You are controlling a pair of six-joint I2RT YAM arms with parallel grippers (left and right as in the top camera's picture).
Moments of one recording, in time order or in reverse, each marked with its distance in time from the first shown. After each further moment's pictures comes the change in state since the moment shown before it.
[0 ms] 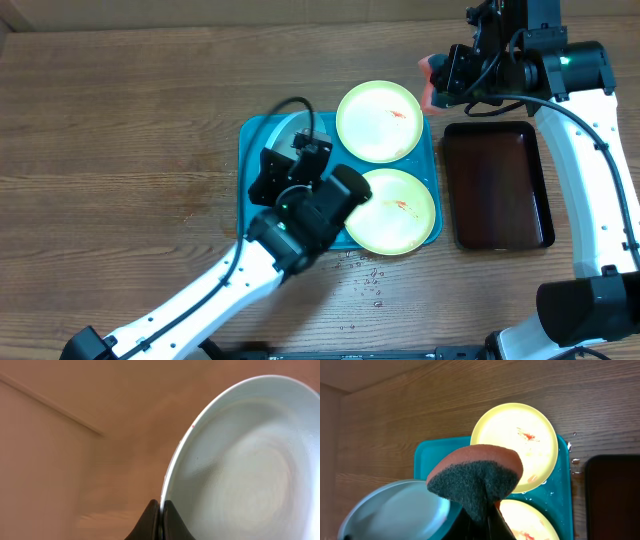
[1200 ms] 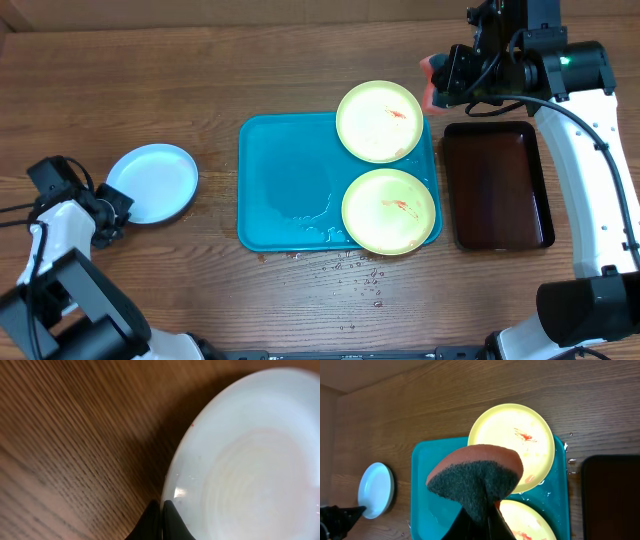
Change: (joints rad) left arm 1.410 0.311 -0.028 0.015 1.126 -0.349; right arm 0.000 0.000 0.000 -0.001 0.013 -0.002
